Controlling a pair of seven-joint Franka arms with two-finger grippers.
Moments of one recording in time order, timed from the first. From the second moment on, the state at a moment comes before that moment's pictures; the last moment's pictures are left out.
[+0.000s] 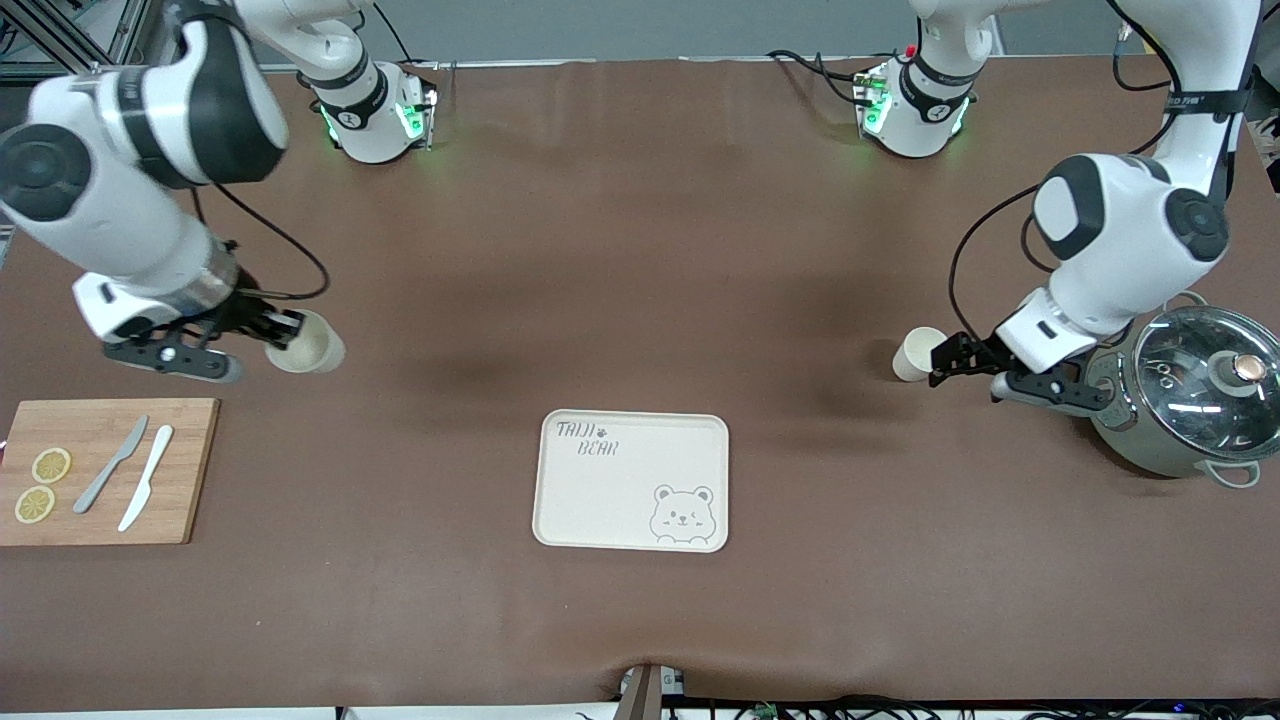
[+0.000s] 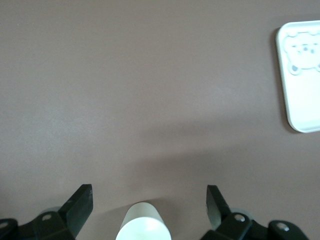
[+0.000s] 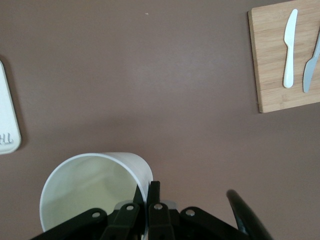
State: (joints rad) left arm 0.15 0.17 -0.29 -2.09 -0.13 2.43 0.12; right arm 0.14 0.04 -0.04 -1.88 -0.03 1.88 0.27
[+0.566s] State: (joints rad) left arm 0.02 0.22 -0.30 -1.88 -0.03 2.24 -0.17; right arm -0.07 0.00 -0.04 -2.05 0.12 2.05 -0.05
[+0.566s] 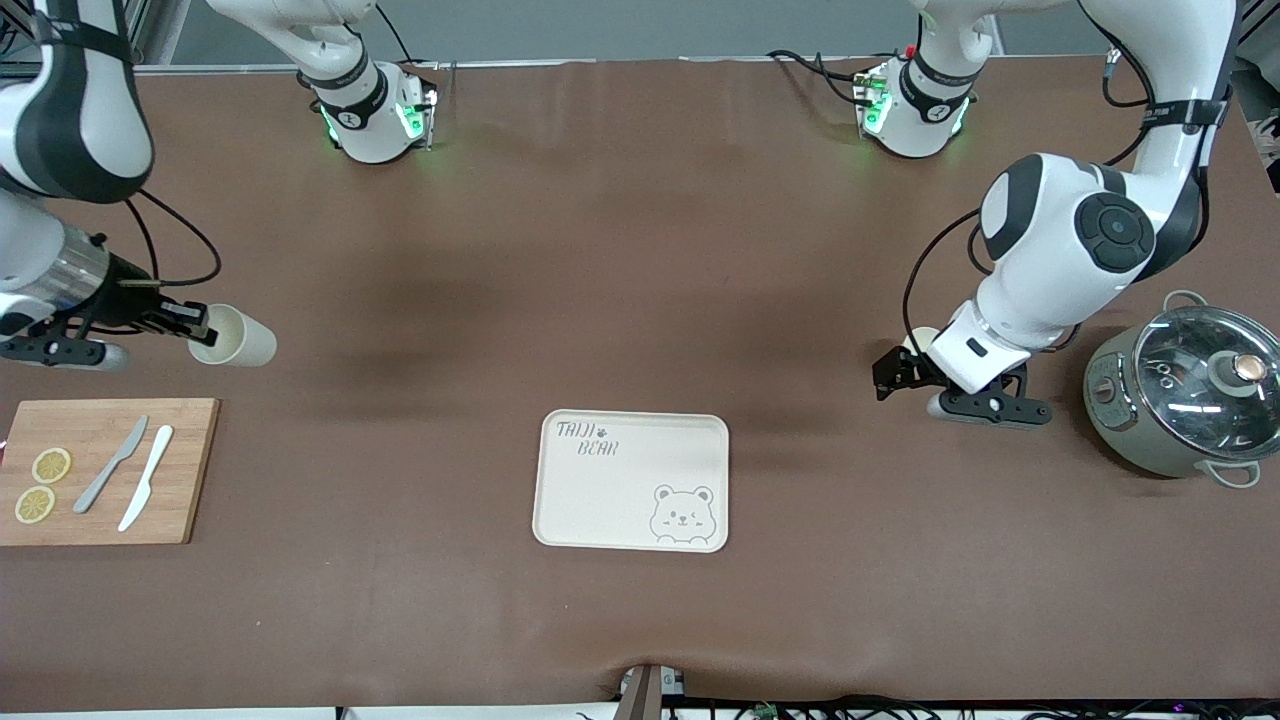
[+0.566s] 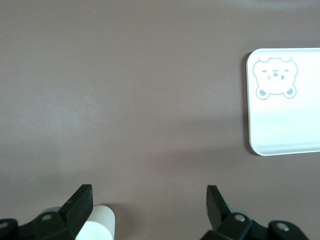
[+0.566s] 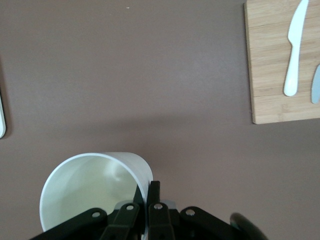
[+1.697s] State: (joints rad) left arm -0.02 0.15 -0.19 -1.62 0.02 1.86 -0.16; right arm -0.02 0.11 -0.02 -2.28 0.12 2.54 -0.05
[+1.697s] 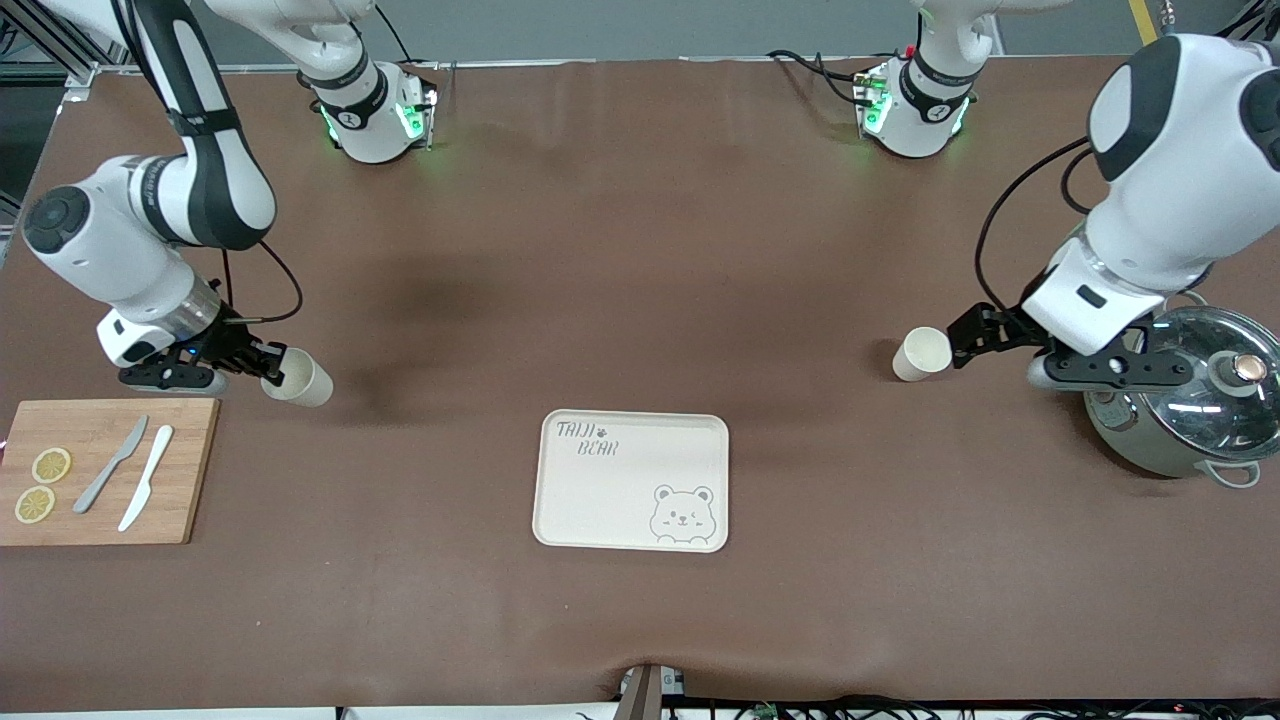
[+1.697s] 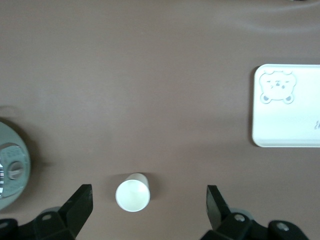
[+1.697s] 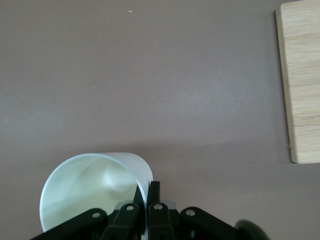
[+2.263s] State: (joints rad) left arm -0.03 0.14 -0.13 -1.62 0.02 1.85 -0.05; right arm 0.01 0.21 -0.02 -2.31 0.12 2.74 -0.03
